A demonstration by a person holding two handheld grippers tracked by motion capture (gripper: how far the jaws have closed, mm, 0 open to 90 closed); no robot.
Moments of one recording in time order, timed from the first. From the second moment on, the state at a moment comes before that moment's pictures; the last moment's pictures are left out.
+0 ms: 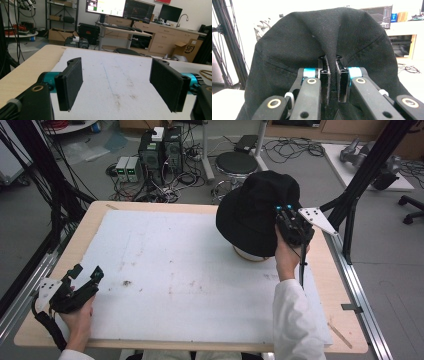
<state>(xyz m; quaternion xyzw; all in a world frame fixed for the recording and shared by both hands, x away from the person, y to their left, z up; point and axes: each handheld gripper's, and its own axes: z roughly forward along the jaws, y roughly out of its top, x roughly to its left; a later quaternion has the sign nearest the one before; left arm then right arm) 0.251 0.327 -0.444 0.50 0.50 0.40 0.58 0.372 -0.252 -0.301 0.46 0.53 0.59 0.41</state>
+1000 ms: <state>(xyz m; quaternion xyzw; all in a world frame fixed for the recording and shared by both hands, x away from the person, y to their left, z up) 0.250 0.326 -0.444 0.50 0.50 0.40 0.58 0.361 -0.261 -0.293 0.45 0.52 0.60 0.41</state>
